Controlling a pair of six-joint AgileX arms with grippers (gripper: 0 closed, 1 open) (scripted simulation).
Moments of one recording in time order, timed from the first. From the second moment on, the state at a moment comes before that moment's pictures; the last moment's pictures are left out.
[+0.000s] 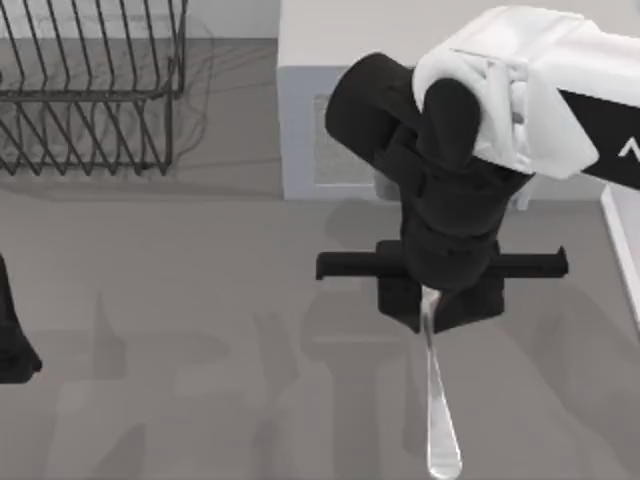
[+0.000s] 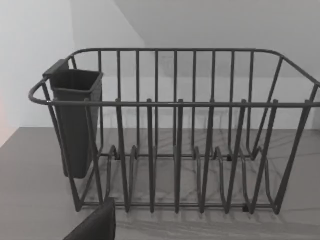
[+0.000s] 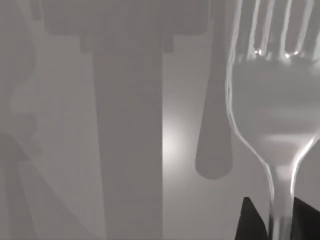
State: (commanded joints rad) left arm 0.00 0.00 0.00 0.00 0.00 0.00; right arm 0.77 1.88 1.54 -1.23 0.00 0.79
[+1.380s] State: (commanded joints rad) left arm 0.00 0.00 0.00 0.00 0.00 0.00; right arm 0.78 1.92 1.32 -0.97 0.00 0.79
